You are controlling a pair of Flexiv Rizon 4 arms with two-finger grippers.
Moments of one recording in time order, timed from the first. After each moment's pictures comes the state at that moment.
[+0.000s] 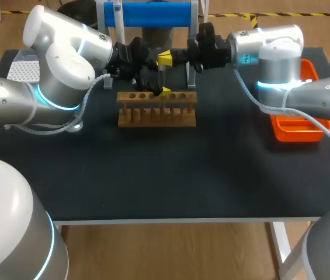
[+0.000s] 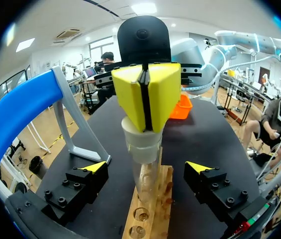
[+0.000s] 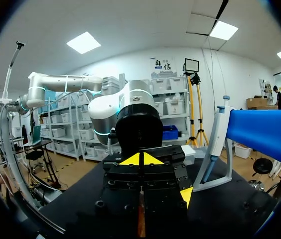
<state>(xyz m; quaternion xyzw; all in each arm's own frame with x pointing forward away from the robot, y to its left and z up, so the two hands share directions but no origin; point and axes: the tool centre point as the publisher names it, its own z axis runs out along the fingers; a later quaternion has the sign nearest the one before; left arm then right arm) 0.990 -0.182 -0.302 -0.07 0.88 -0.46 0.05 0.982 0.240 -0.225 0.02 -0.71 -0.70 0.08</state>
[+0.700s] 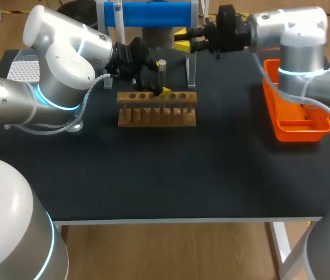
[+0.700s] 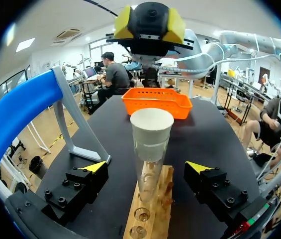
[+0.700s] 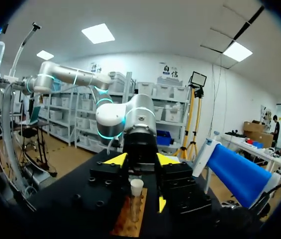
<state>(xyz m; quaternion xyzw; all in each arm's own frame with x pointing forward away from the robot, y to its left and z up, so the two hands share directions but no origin) 0.990 -0.182 -0.302 -0.07 0.88 -0.46 0.05 0.988 0.191 -0.173 0.09 -0.72 -0.69 0.00</state>
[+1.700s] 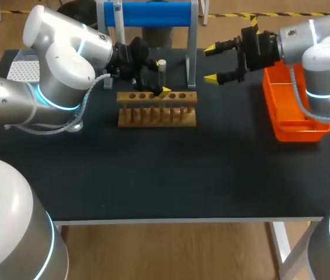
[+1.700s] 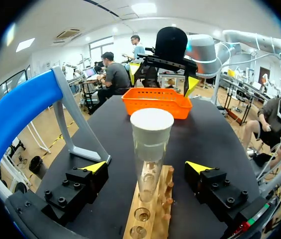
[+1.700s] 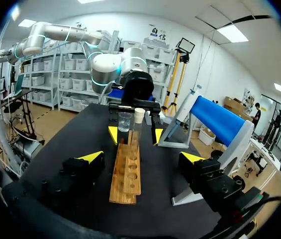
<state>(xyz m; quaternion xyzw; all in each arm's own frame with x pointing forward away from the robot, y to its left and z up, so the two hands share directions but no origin) 0.991 -0.182 -0.302 -0.07 0.88 -0.46 0.05 0.986 0.109 -0.251 0.04 -0.83 -0.55 -0.10</state>
